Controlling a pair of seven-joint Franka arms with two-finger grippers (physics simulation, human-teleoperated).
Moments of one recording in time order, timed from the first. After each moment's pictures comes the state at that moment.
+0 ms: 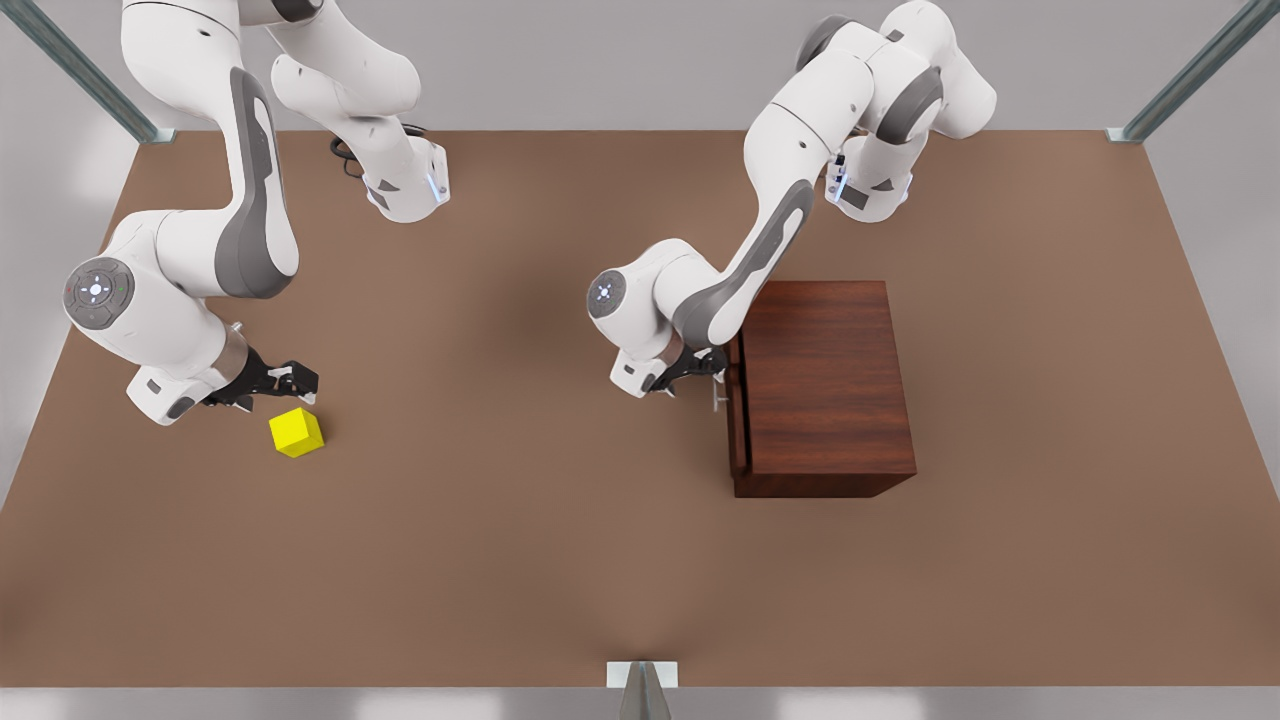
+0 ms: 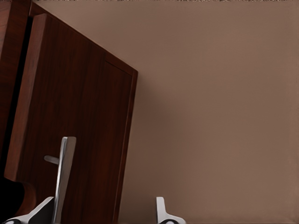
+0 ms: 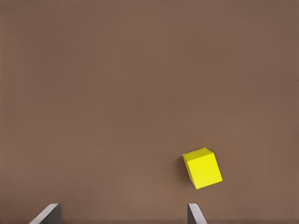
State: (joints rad) left arm -0.81 0.71 -0.01 -1.36 0.39 1.77 -1.06; right arm -0.01 0.15 0.03 -1.73 0.01 1.88 -0.11
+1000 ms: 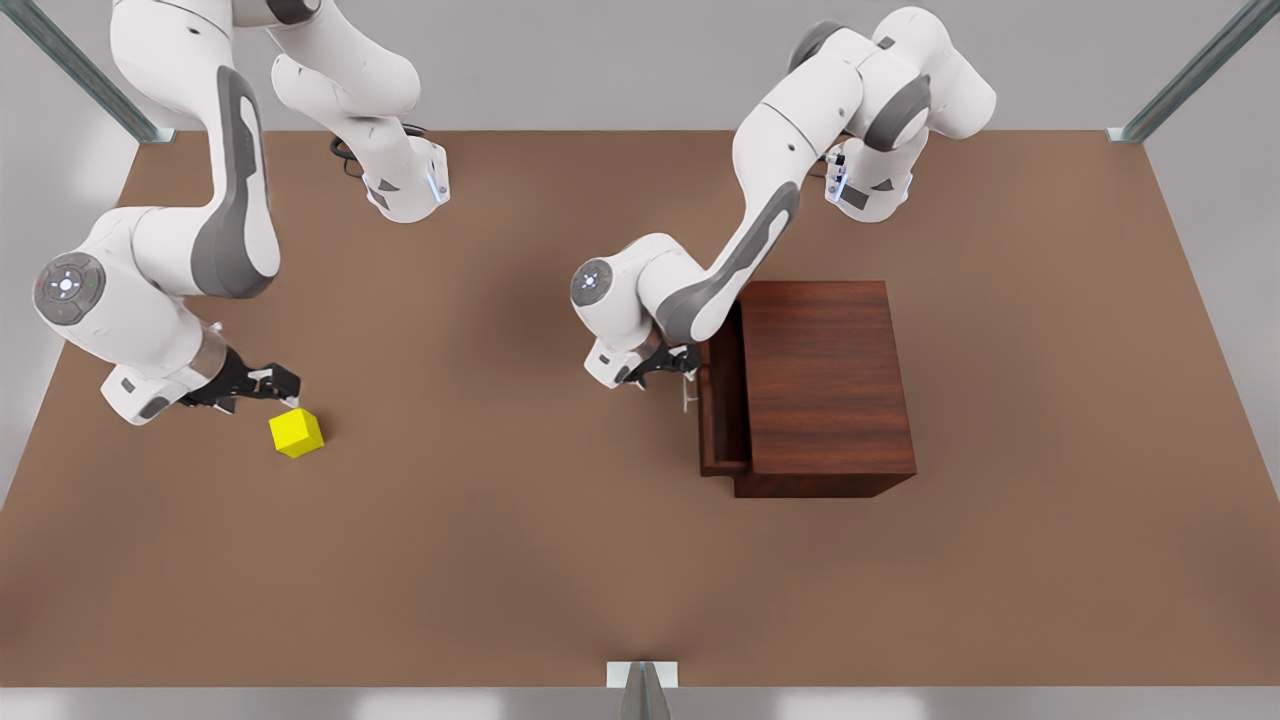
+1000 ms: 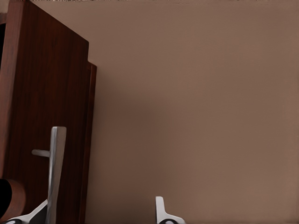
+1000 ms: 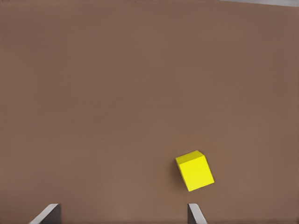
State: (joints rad) left arm -0.83 0.76 -0.04 -1.29 0.33 1.82 -1.01; right arm -0.04 0.16 0.03 -1.70 0.01 1.88 -0.11
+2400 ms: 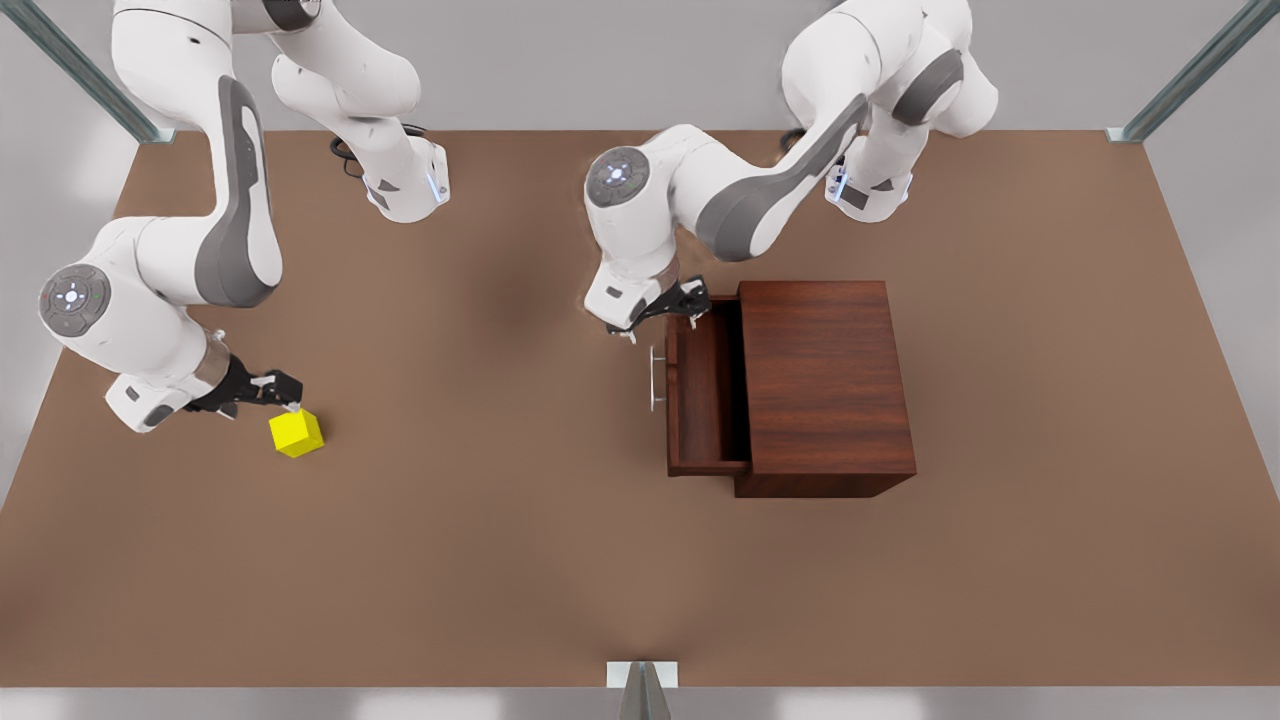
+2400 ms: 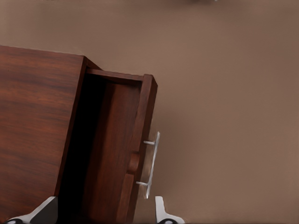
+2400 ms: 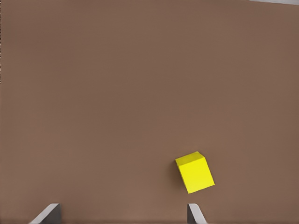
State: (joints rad) left arm -0.66 0.53 -0.13 -1.01 0.21 1.46 -1.01; right arm -0.04 0.20 0.04 -1.68 0.00 1.88 -0.11
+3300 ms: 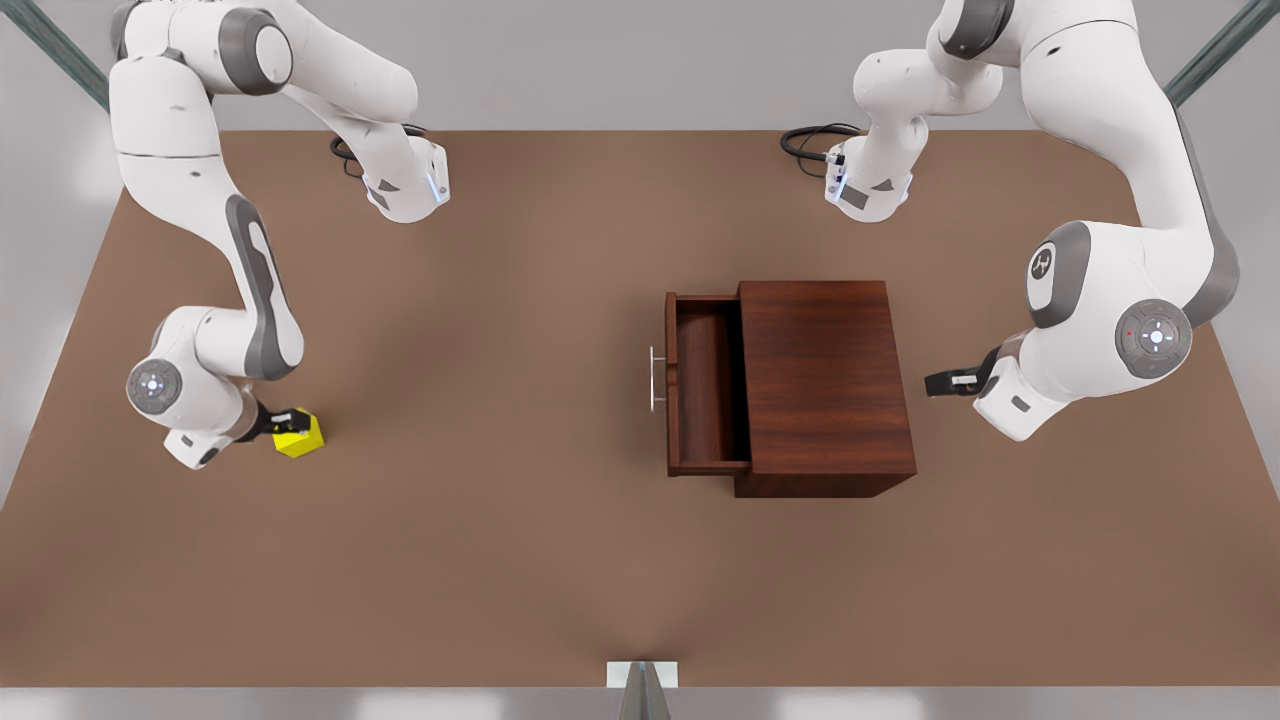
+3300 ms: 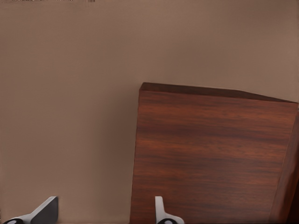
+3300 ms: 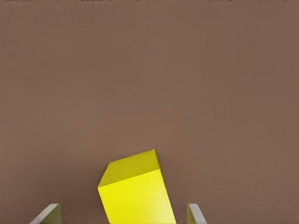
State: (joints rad) left arm -0.02 0.32 -0.09 -1.39 -0.02 1.50 -0.18; right arm -0.28 0.44 0.12 -1.92 -0.16 2.28 -0.22
